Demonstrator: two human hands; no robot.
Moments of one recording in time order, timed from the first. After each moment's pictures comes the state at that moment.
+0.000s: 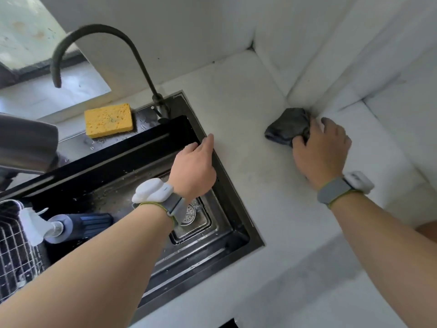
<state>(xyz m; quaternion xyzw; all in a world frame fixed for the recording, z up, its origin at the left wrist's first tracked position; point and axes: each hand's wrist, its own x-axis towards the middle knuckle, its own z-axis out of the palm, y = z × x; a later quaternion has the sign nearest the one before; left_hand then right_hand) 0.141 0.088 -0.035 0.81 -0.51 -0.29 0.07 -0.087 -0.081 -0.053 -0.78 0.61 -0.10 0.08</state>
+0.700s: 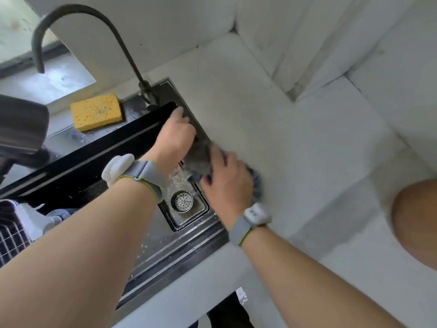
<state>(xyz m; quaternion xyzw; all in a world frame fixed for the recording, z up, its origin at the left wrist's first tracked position) 0.162 0.078 -0.016 0.78 -0.23 -0.47 0.35 0.001 0.105 -0.072 -0.85 0.50 -0.06 0.12</state>
